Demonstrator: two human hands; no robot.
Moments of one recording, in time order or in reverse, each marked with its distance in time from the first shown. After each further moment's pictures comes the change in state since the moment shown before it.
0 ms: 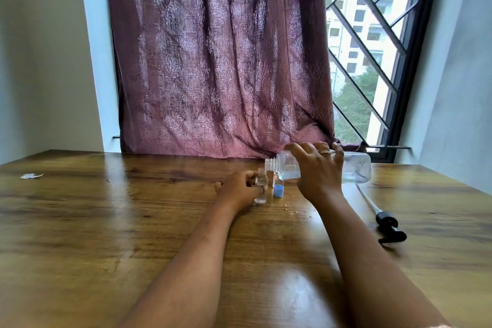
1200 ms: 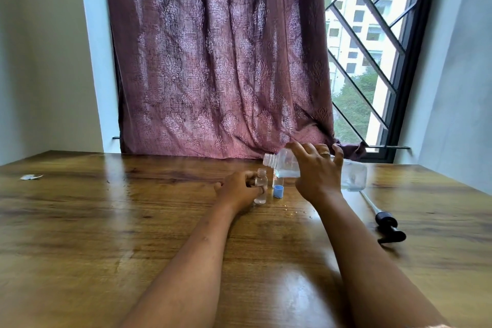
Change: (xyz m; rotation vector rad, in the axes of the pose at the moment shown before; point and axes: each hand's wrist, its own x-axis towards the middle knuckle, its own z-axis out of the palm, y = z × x) left_hand 0.003 -0.003 0.002 0.022 0.014 0.017; right_hand 0.000 0.001 0.000 0.001 -0.011 0.020
